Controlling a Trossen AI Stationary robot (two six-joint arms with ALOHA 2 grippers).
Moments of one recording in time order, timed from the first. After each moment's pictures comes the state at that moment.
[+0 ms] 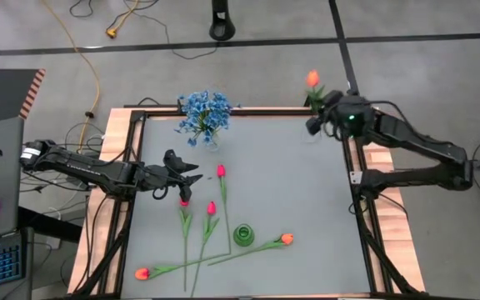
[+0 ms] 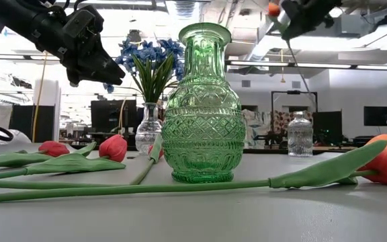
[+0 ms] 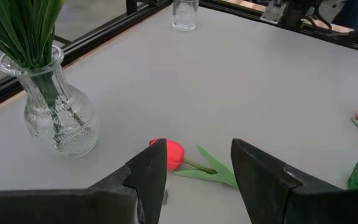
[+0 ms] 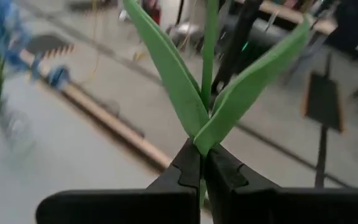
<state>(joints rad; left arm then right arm) -0.14 0.90 0.44 -0.04 -0.50 -0.40 -0.39 0.93 1.06 -0.51 0.63 0.02</state>
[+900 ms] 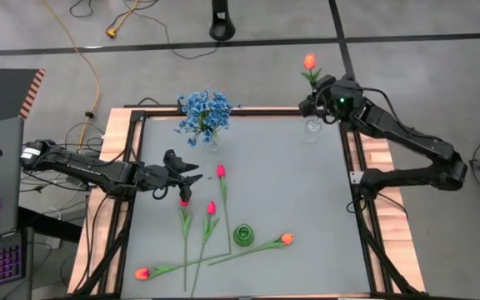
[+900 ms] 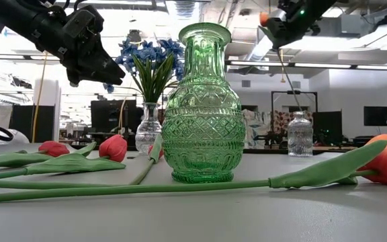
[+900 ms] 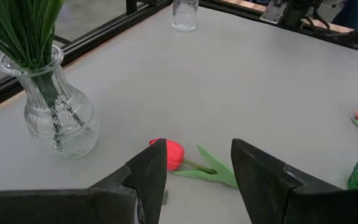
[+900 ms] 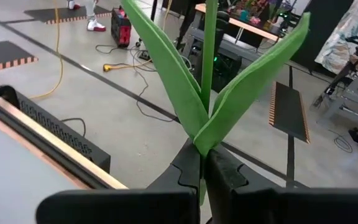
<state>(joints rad) -0.14 0.90 0.44 -0.04 -0.50 -0.40 -0.57 1.07 1.06 -0.28 0.58 -0.11</state>
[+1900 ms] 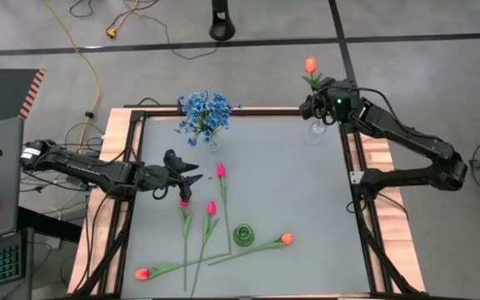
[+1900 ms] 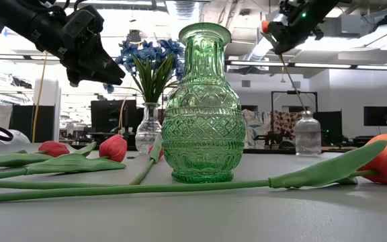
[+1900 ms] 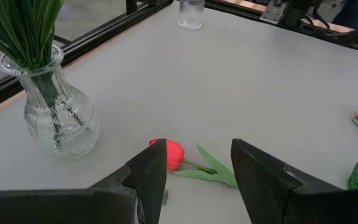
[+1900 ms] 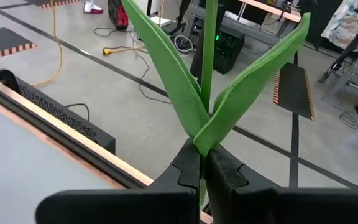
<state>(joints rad) -0.14 0.90 0.44 -0.04 -0.50 -0.40 -0.57 1.07 1.06 -0.38 0.58 -0.01</state>
